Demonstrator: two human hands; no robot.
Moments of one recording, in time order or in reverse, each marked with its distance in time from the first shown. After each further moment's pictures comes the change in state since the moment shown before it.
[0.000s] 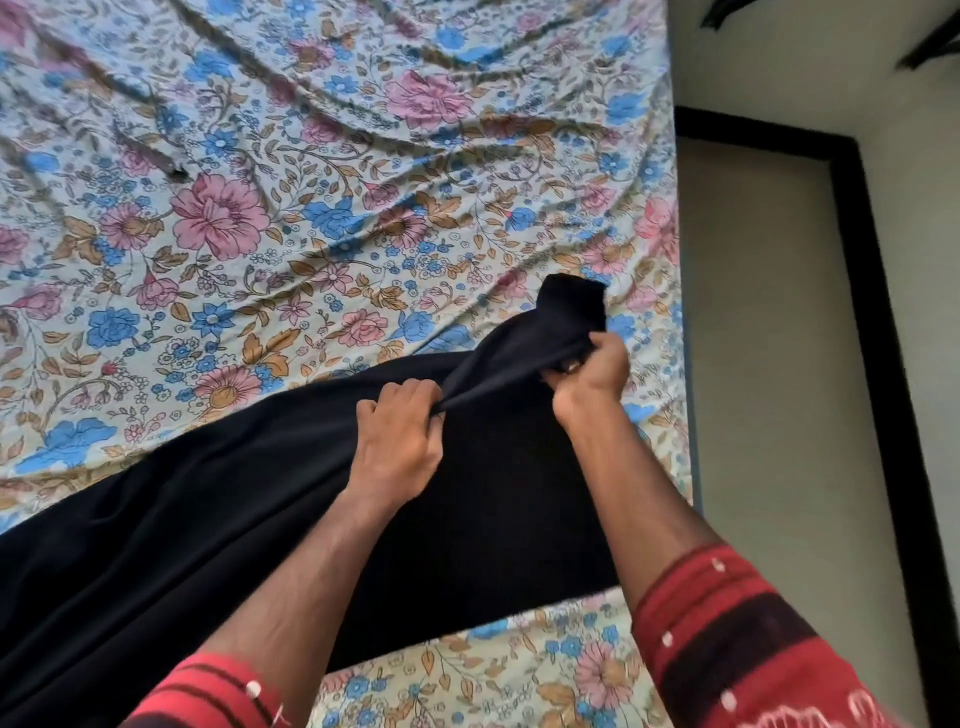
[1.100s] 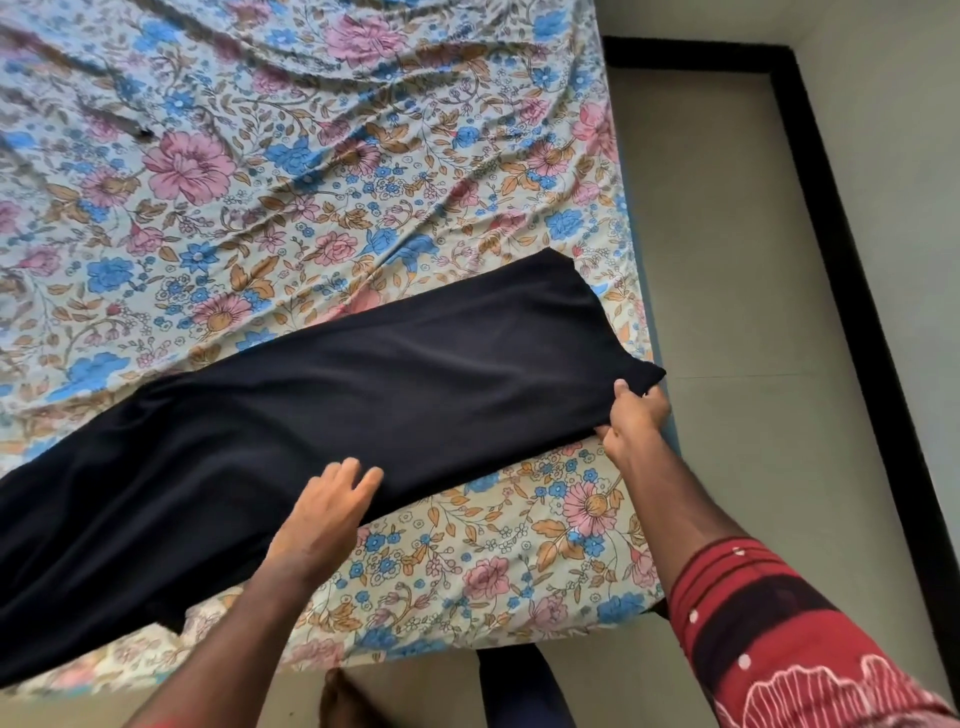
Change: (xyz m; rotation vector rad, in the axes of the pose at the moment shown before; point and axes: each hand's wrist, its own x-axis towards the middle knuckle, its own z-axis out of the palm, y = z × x) left_hand -0.212 -0.088 0.012 0.415 -0.274 0.319; right_hand -0.040 0.052 -0.235 -0.248 0.318 -0.062
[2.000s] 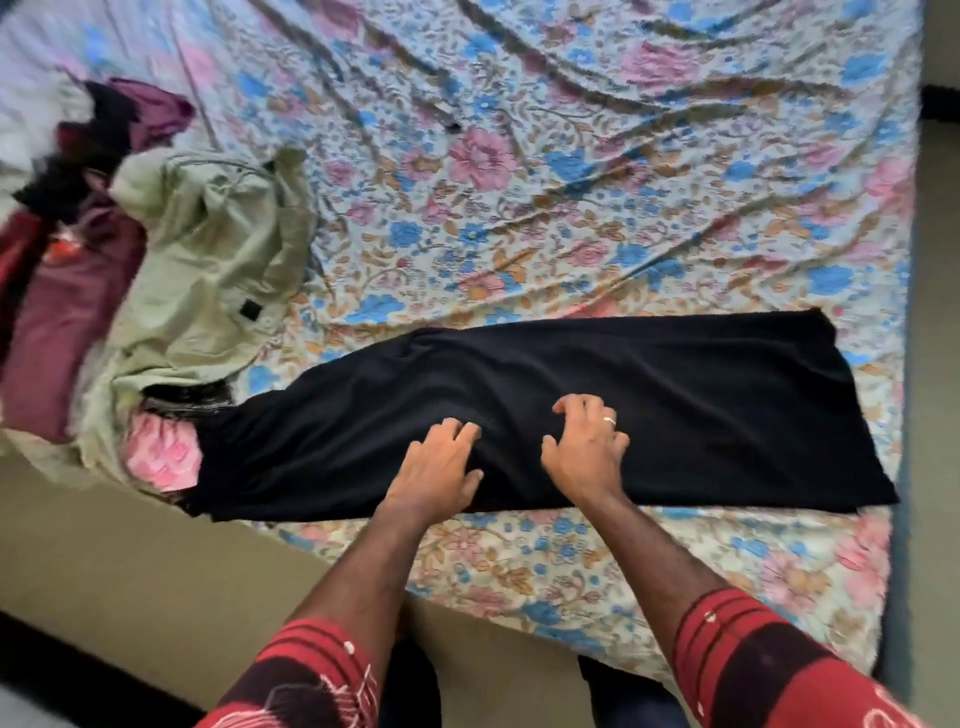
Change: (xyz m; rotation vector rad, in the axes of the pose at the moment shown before) left_hand -0.070 -0.087 -0.049 -0.233 -0.088 -0.423; right_hand -0.234 0.134 0.140 -1.382 -0.612 -0.987
